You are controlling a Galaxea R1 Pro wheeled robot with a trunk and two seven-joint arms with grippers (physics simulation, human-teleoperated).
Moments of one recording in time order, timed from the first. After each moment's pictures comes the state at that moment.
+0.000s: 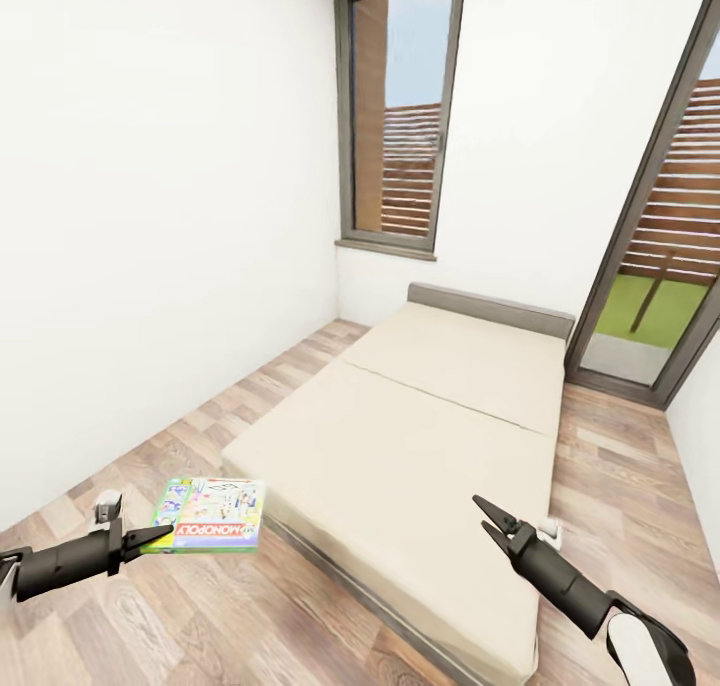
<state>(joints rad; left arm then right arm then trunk) -0.54 0.45 0.41 -0.58 0.01 0.83 -1.43 -0.12 -0.05 -0.30 -1.35 -0.87 0.72 0.58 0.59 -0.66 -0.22</state>
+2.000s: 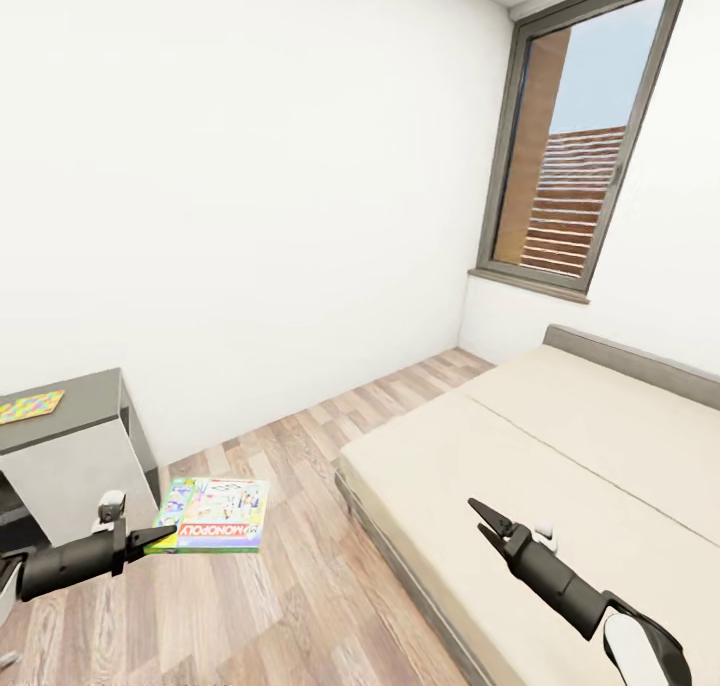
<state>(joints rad) -0.54 0.44 0.40 -0.58 0.01 0.83 -1.43 -0.12 -0.06 -0.27 -1.35 -0.87 0.72 0.58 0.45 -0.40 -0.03</state>
